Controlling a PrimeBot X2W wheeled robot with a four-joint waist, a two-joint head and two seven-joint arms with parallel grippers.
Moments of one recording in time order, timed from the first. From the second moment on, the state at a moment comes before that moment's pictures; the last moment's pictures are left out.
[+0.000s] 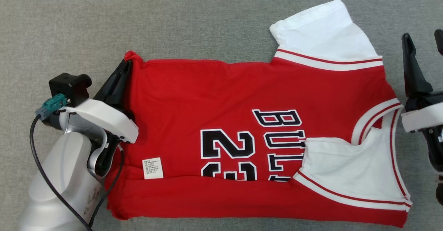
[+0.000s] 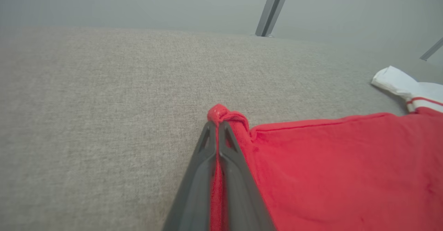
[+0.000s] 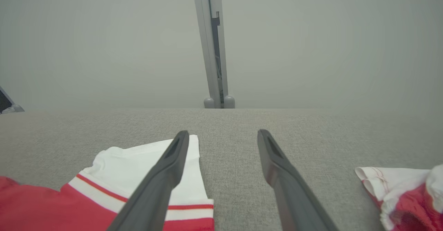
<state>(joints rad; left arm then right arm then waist) -0.58 0.27 -0.36 0.50 -0.57 -0.10 -0.14 -0.43 -0.30 0.02 0.13 0.40 0.13 -0.10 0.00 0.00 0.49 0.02</state>
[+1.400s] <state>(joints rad) -0.65 0.26 -0.43 0.36 -0.55 -0.08 -0.20 -0.84 -0.52 0.33 0.23 0.65 0.13 0.23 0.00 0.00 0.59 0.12</state>
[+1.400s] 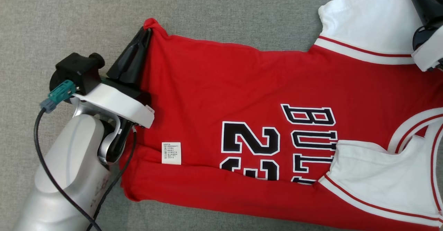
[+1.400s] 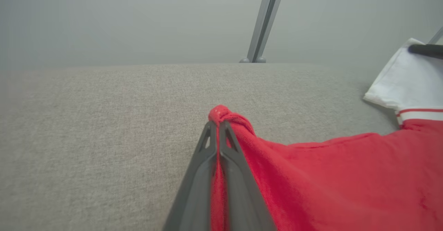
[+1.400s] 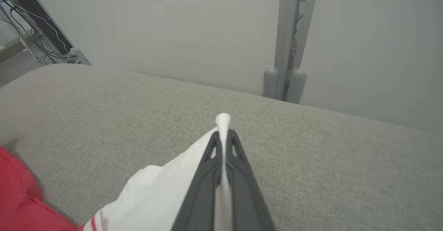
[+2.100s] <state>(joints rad) -0.30 0.37 -0.34 0.02 -0.67 0.03 -0.11 -0.40 -0.47 0.18 -0.05 0.67 0.13 0.18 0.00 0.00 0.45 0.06</state>
